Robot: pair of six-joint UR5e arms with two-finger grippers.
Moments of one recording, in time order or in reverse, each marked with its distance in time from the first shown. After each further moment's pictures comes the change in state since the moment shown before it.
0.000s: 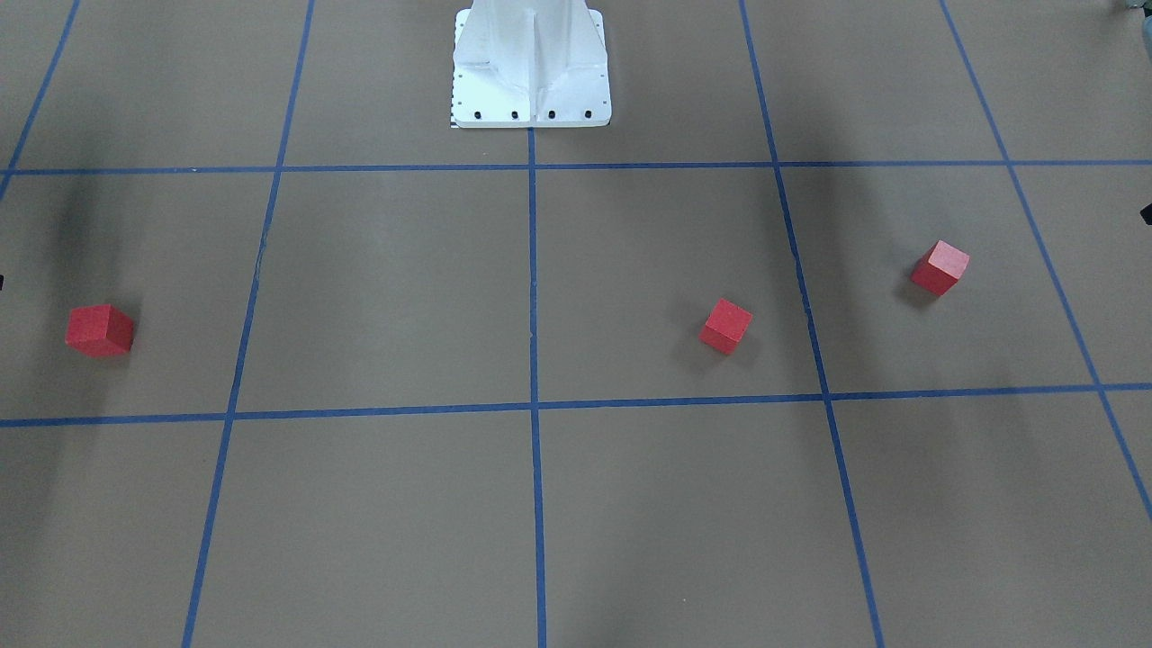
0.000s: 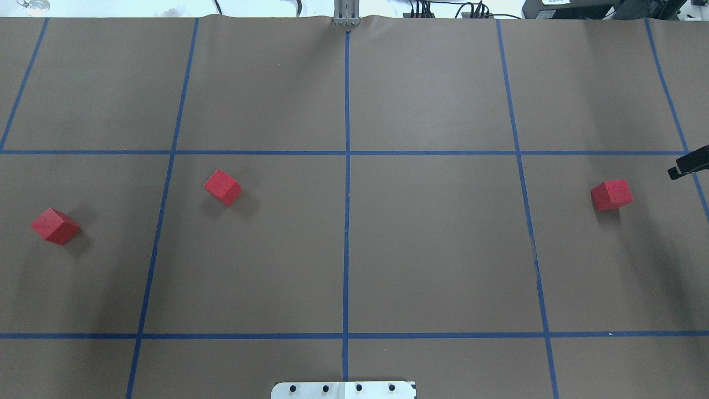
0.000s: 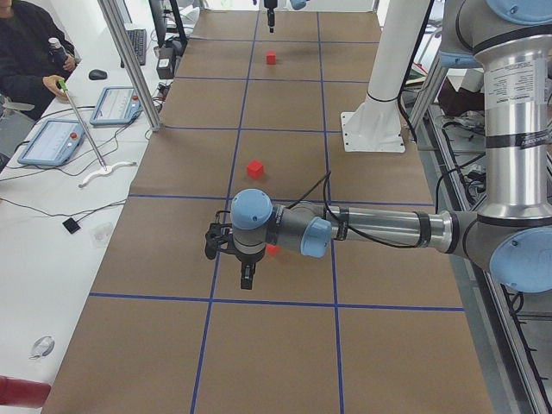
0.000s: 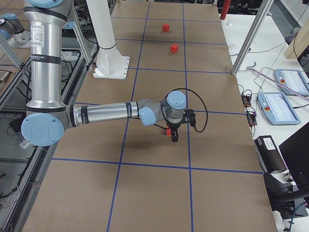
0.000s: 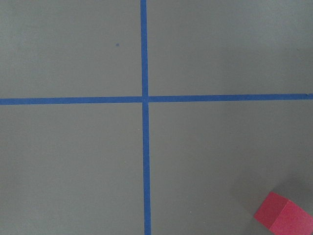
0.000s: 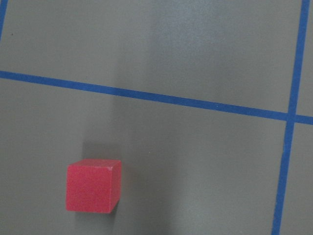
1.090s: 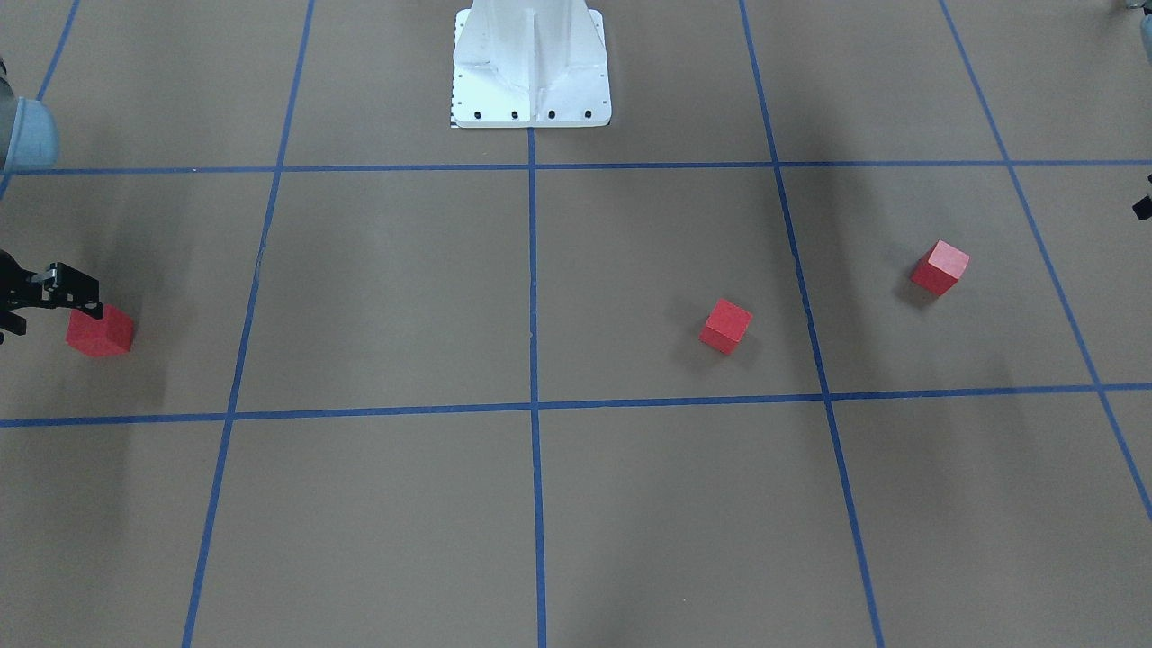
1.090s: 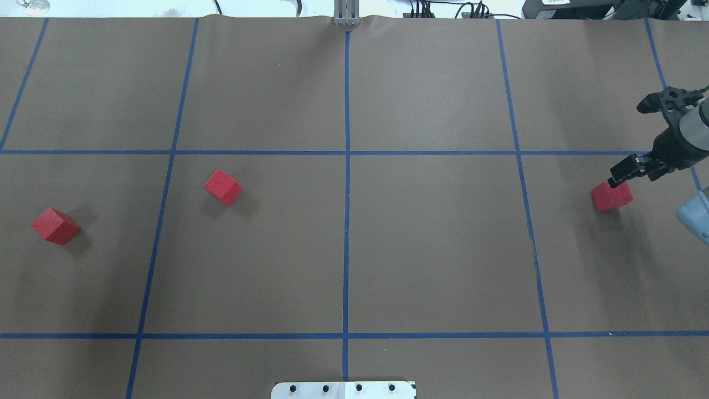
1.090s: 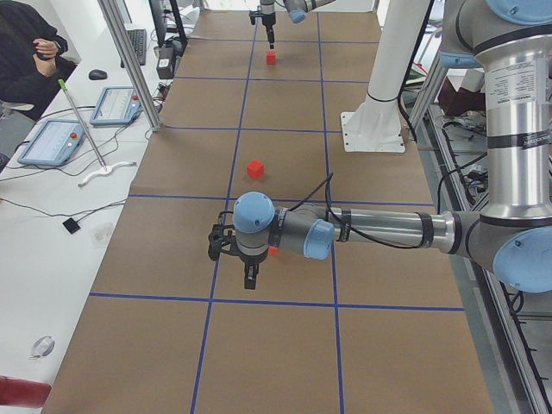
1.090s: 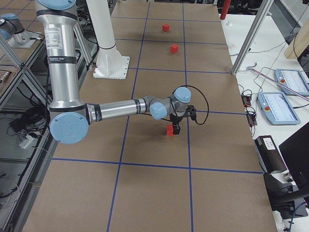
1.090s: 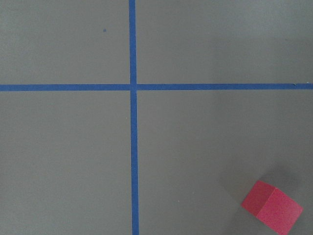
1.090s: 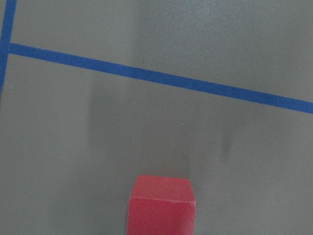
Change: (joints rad) left arm 0.000 0.009 0.000 -0.002 -0.020 0.004; right arm -0.155 0.122 -0.101 -0.002 -0.041 0.111
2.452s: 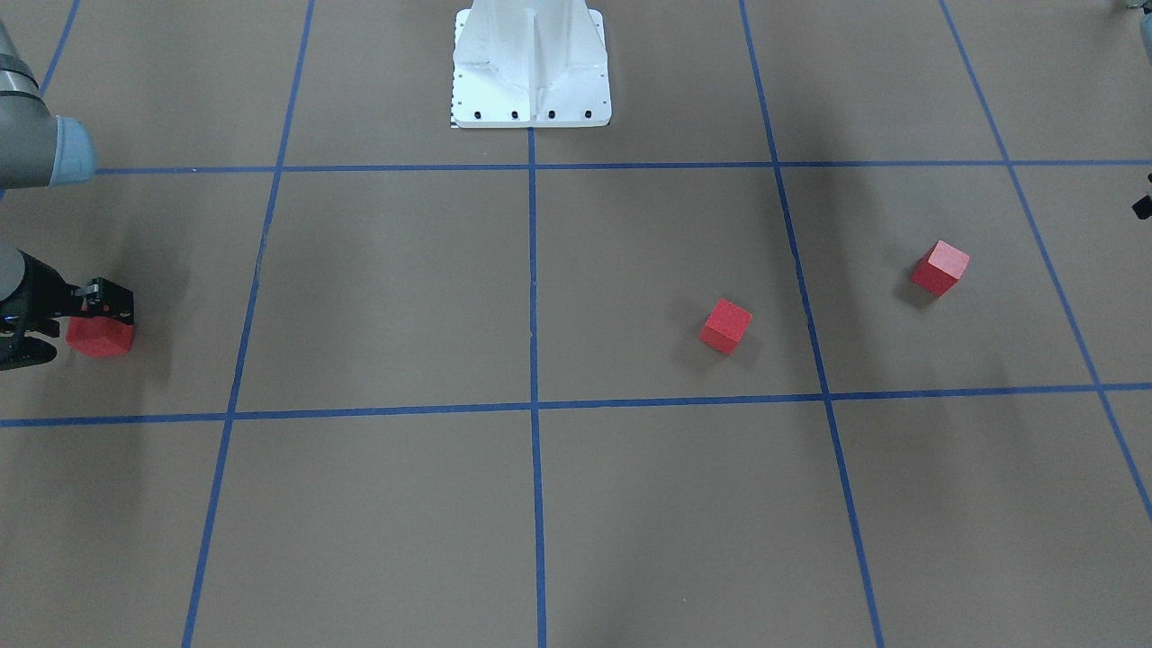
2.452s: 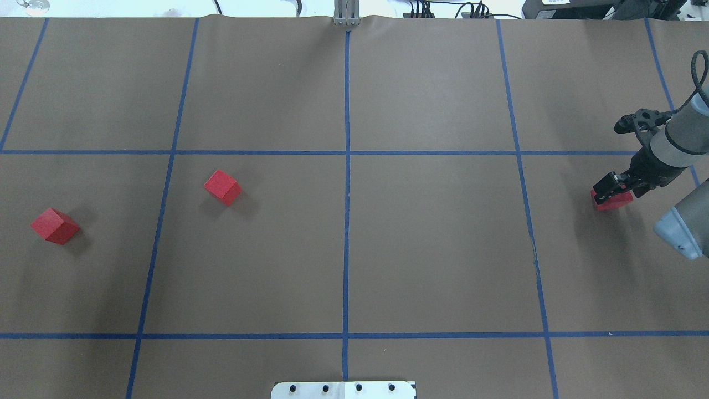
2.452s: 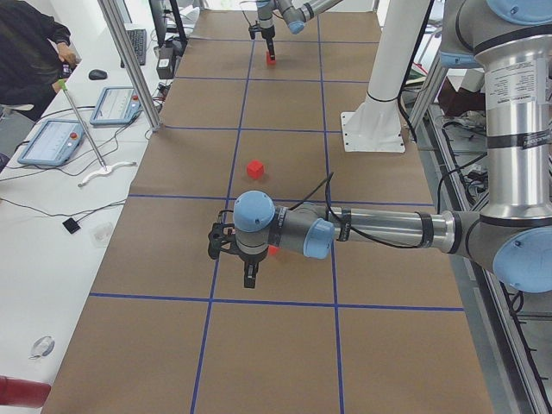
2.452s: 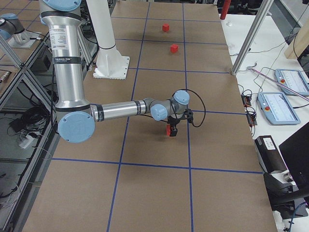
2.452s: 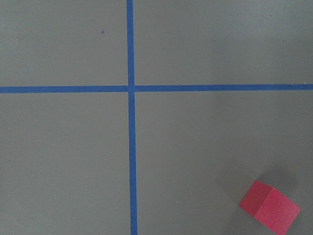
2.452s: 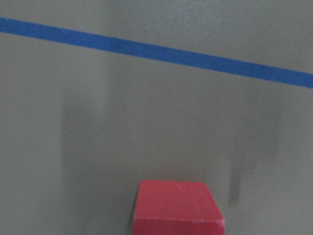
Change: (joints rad) left arm 0.000 0.000 -0.005 -0.003 -0.002 0.000; right arm -0.079 0.014 -0.070 0.002 -0.039 0.036
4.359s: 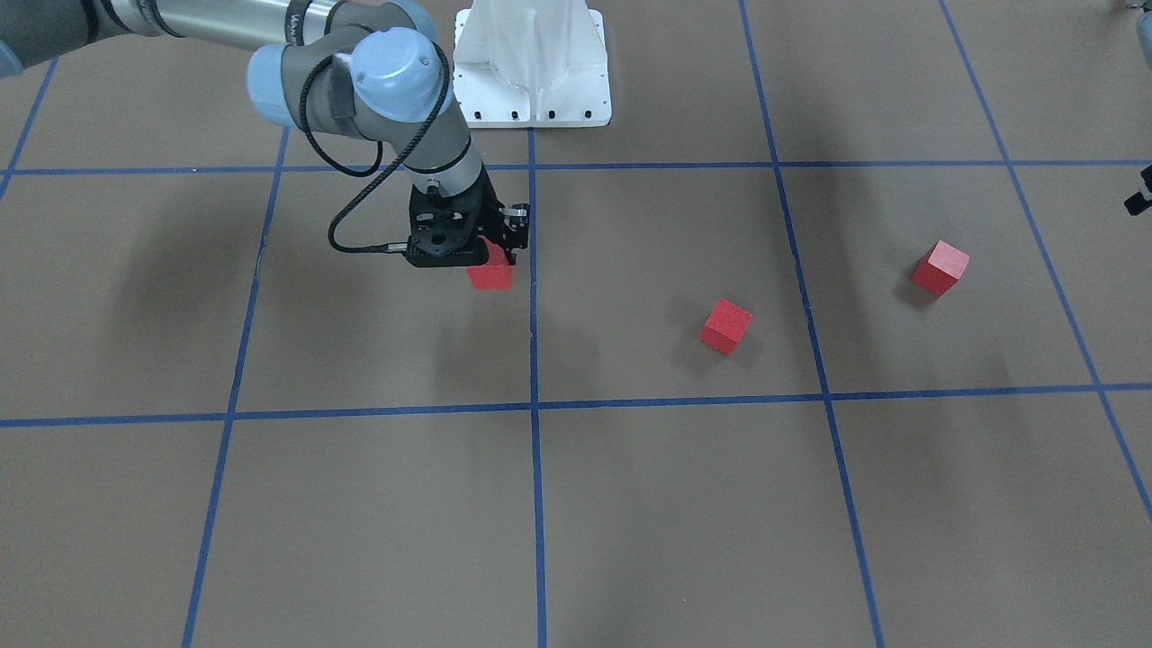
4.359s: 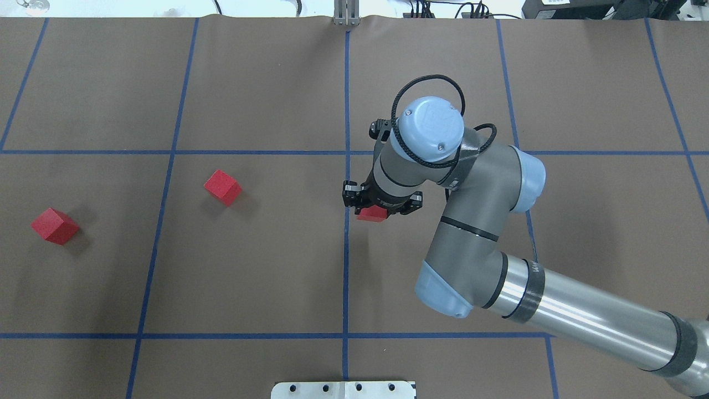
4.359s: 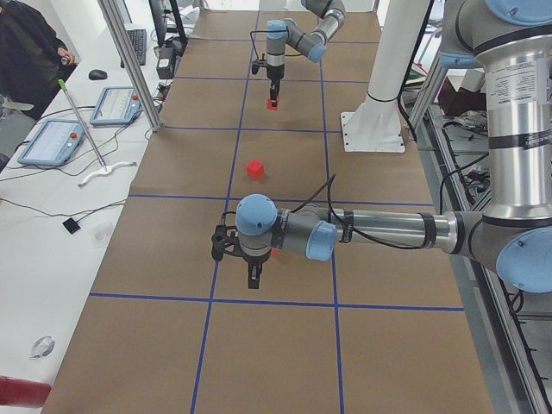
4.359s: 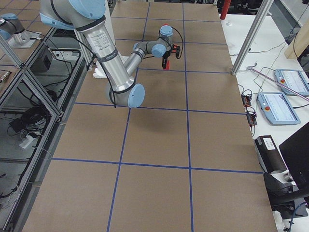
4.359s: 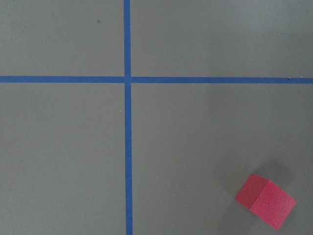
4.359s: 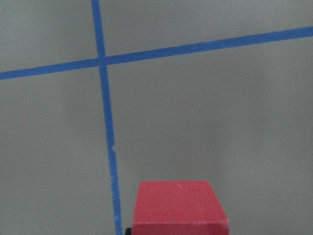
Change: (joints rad) left arm 0.007 0.013 -0.001 0.001 -0.021 -0.004; right arm -0.494 0.619 0.081 -0.159 -0.288 0.870
